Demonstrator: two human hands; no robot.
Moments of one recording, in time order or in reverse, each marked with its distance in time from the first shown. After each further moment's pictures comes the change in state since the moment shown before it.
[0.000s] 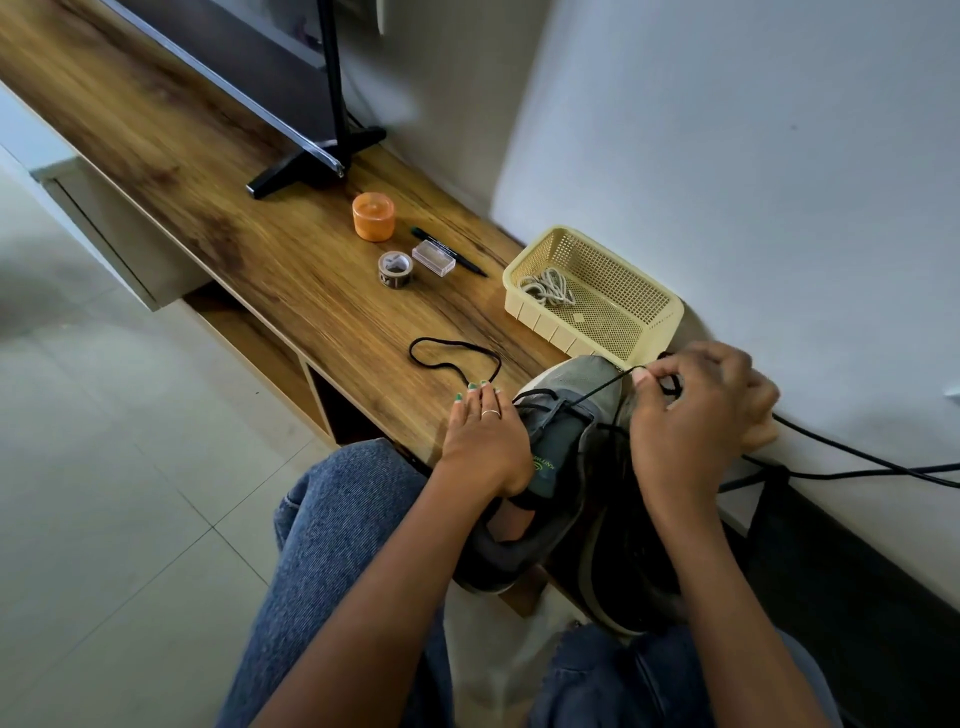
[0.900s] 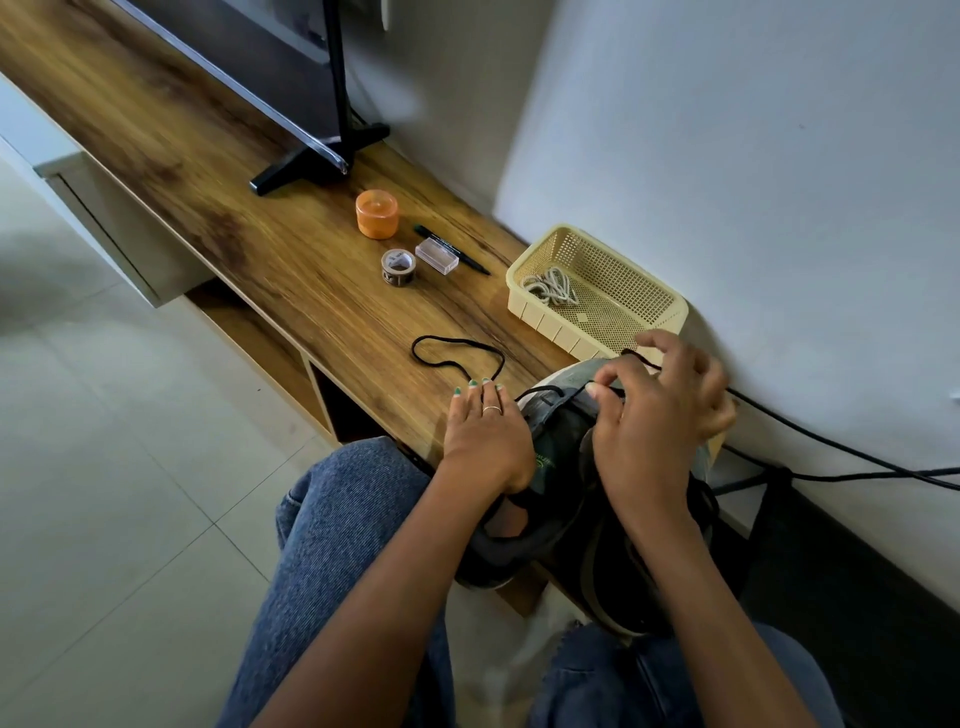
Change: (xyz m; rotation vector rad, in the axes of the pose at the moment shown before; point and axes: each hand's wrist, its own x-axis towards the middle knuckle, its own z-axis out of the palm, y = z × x) left_hand -0.001 0.001 -0.001 0.029 0.017 -0.026; right_hand -0.019 -0.010 0.012 -0.039 -0.034 -0.321
